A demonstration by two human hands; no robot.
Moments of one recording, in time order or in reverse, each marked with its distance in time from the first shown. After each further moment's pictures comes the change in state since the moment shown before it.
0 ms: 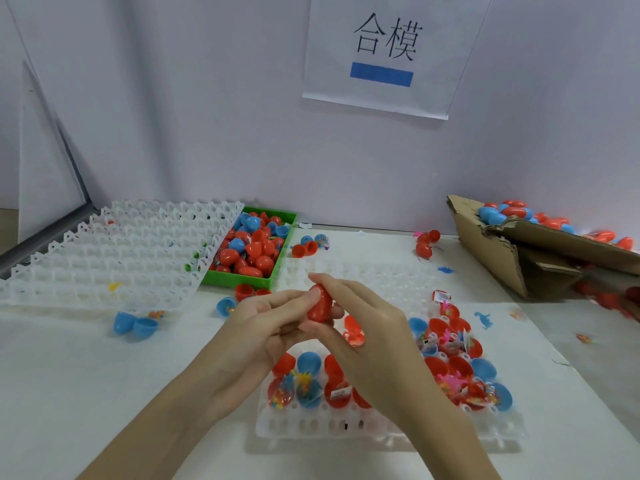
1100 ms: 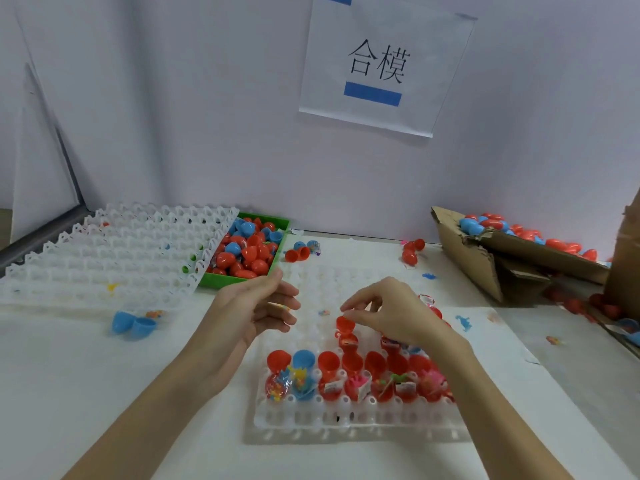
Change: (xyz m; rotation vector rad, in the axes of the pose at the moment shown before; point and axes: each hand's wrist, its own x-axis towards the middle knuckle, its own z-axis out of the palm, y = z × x) left_hand 0.003 0.007 -0.015 0.022 0.229 0.075; right_hand 0.043 0.075 -0.038 -0.186 -0.421 0.327
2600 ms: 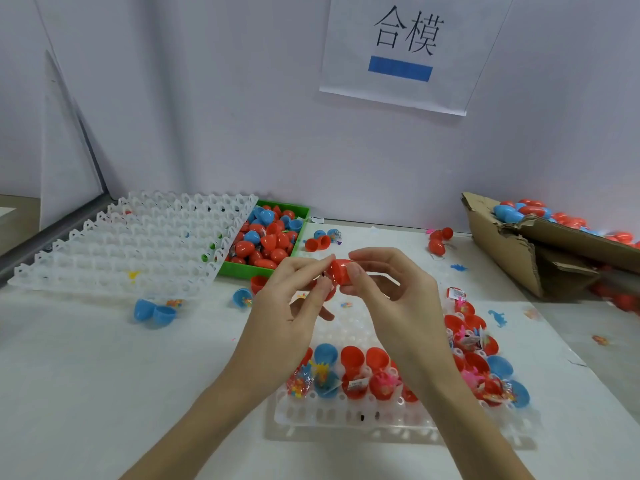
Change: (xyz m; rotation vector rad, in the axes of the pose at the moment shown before) left_hand -0.011 -0.017 0.024 0.551 0.040 0.479; right_hand -0.034 -0.080 0.032 0.864 0.507 -0.095
